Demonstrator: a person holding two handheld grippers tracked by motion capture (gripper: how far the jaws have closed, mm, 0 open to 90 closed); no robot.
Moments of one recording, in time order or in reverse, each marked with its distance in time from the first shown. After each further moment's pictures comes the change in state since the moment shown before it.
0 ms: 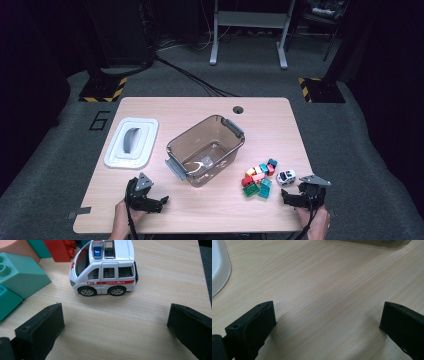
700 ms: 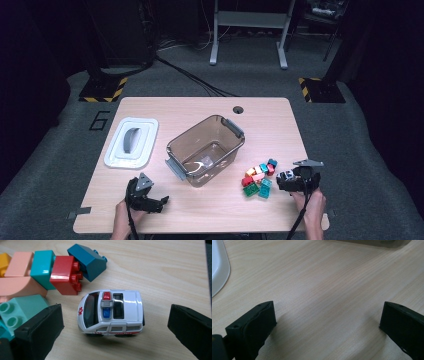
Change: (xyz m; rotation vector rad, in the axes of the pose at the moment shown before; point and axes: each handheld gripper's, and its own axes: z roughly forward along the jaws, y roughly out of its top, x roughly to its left) left arm -0.001 0.000 0.001 -0.011 0.007 -0.003; right arm 0.005 0.049 0.013 0.068 0.028 -0.007
